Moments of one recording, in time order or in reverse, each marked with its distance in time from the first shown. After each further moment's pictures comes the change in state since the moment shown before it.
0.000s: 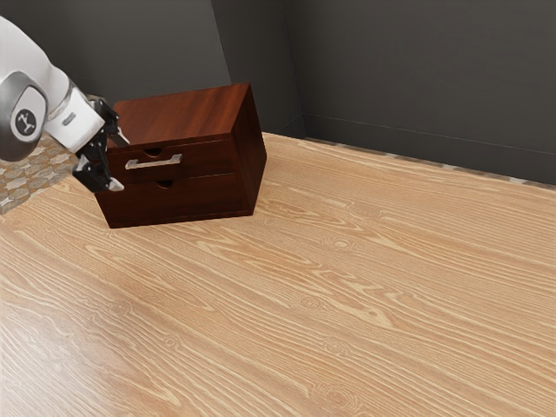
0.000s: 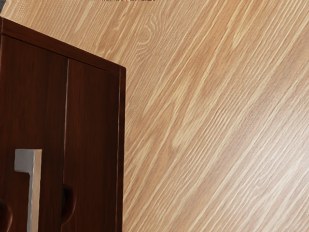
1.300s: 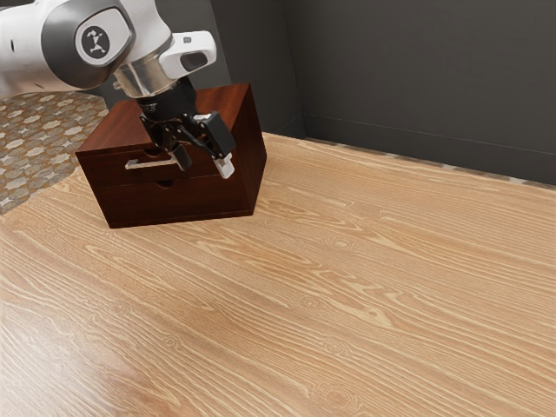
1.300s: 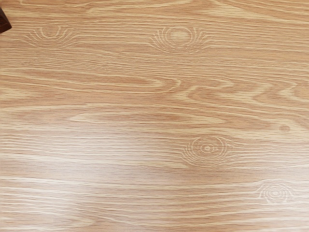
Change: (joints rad) arm 0.001 0.163 -0.295 0.419 -0.078 -0.595 -1.356
